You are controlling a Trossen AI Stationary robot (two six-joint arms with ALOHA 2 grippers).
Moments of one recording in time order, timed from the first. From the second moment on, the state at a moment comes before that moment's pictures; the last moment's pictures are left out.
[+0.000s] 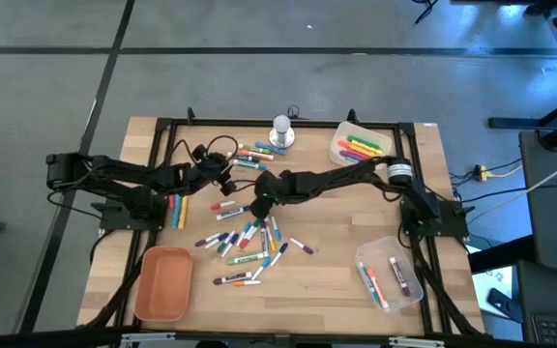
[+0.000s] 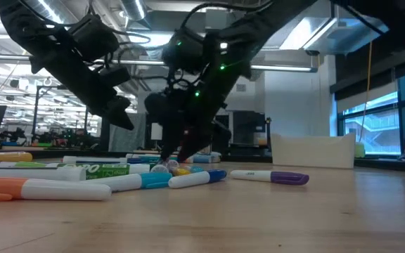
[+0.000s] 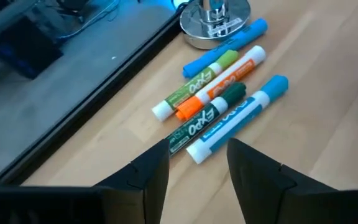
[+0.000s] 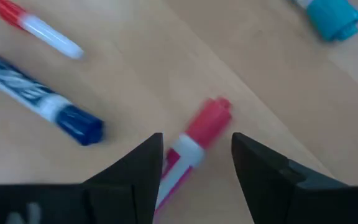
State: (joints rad) left arm 0.25 1.21 0.37 0.17 -0.60 -0.09; right arm -0.06 2.18 1.55 -0.34 0.26 0.57
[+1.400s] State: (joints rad) left arm 0.25 1.21 0.37 0.06 -0.45 -0.17; right arm 0.38 1.82 1.65 -1.57 0.30 1.08
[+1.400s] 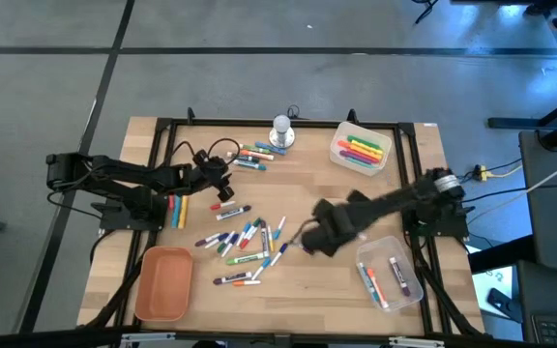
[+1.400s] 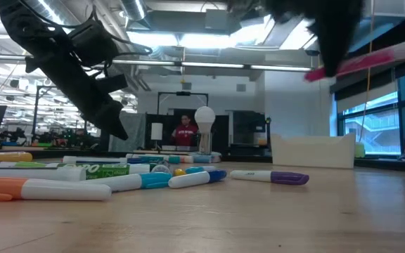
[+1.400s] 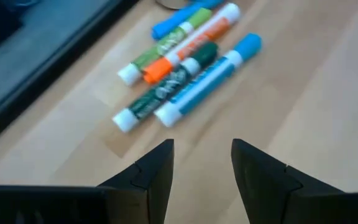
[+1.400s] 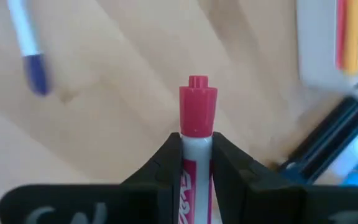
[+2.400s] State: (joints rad) left arm 0.25 1.21 0.37 0.09 -0.48 -0.18; right arm 0.72 1.78 1.41 -1.57 -0.03 1.53
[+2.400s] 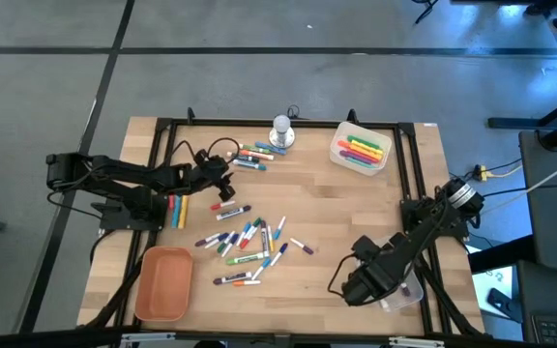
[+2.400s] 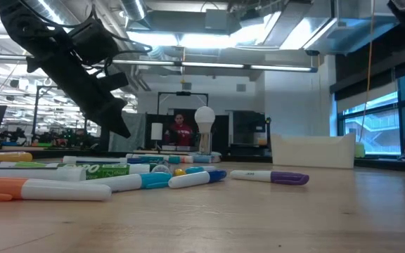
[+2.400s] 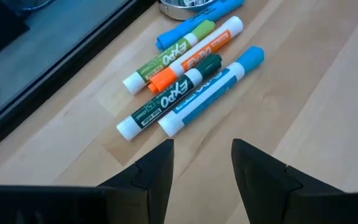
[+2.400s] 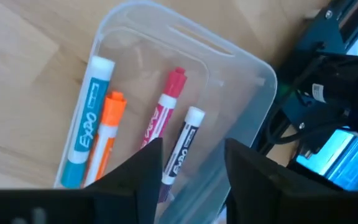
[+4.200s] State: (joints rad) left arm 0.06 1.51 0.52 0.02 -0.06 -0.08; right arm 0.60 1.78 1.55 -1.28 0.47 1.02
